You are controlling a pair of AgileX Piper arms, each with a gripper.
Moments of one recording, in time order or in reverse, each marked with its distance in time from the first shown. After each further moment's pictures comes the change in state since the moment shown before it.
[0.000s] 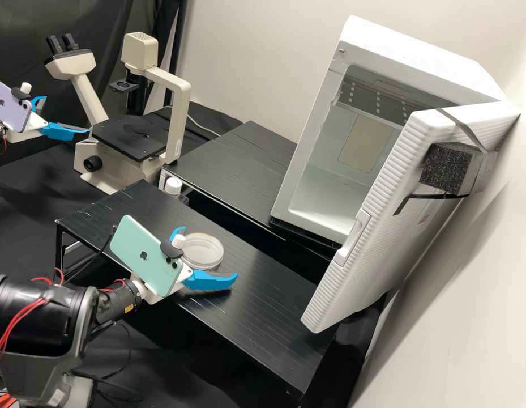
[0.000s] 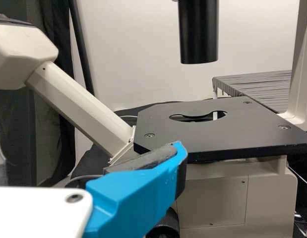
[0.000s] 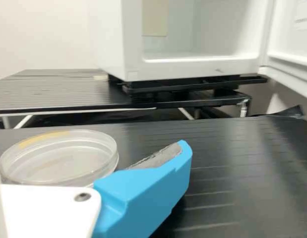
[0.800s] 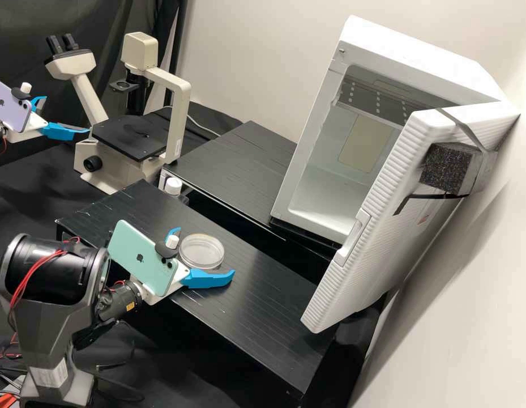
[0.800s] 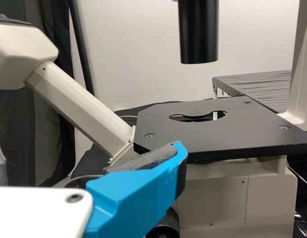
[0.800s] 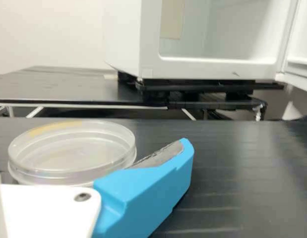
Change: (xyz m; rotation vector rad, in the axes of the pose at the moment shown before) left arm 0.000 0.000 0.000 0.000 0.000 0.000; right arm 0.014 -0.023 0.011 -0.044 -0.005 -0.078
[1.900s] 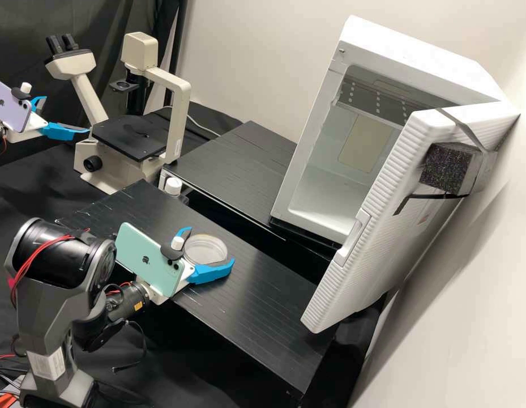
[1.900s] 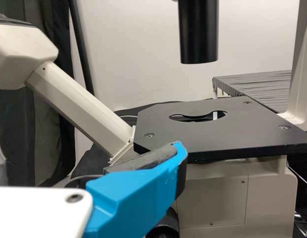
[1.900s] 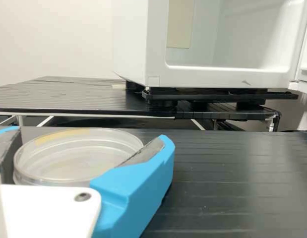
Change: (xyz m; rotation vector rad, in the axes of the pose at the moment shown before) left arm 0.000 0.000 0.000 0.000 0.000 0.000; right arm 0.010 0.002 0.007 -0.002 0.031 -0.012
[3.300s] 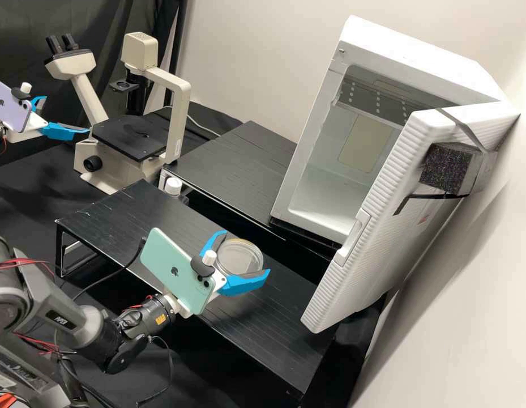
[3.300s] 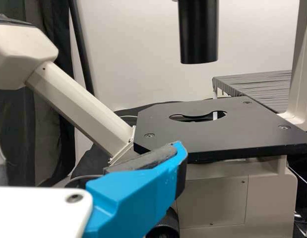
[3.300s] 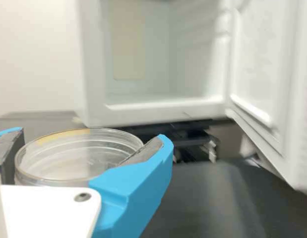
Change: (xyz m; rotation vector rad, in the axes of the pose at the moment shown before) left arm 0.000 0.000 0.000 0.000 0.000 0.000; right arm -0.013 0.078 0.027 0.052 0.049 0.187
